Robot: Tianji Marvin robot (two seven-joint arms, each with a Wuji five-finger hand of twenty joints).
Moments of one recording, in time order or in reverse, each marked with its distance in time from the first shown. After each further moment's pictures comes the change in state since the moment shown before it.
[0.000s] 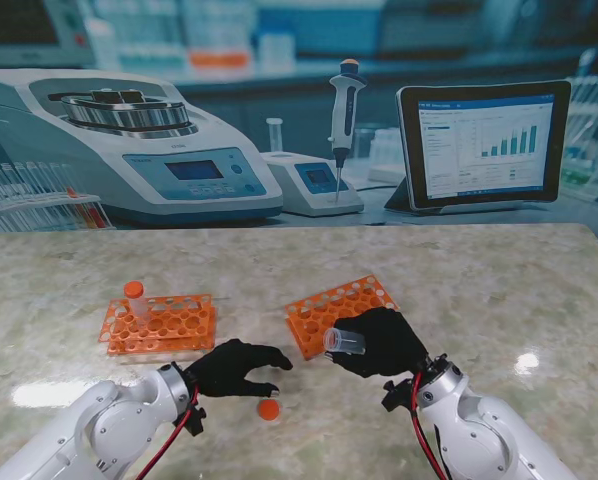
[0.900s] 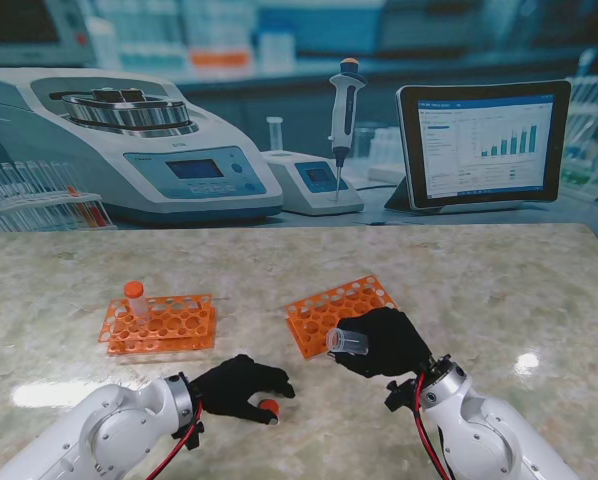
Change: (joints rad) left arm -0.003 0.025 0.038 -0.008 0.088 -0.050 -0.064; right arm -0.012 0.000 0.016 -0.008 -0.018 -0.003 -0.009; left_hand -0.001 -0.075 0.029 0.000 0.022 -0.020 0.004 -0.008 -0.038 0.000 -0.005 -0.003 -0.047 -0.014 -0.012 0.011 -0.042 -0.049 -0.015 0.006; right_hand 0.000 0.000 -0.011 0.000 0.000 0.000 0.000 0.010 0.000 0.000 -0.007 0.000 0.000 0.000 0.000 0.000 0.000 0.000 0.000 0.000
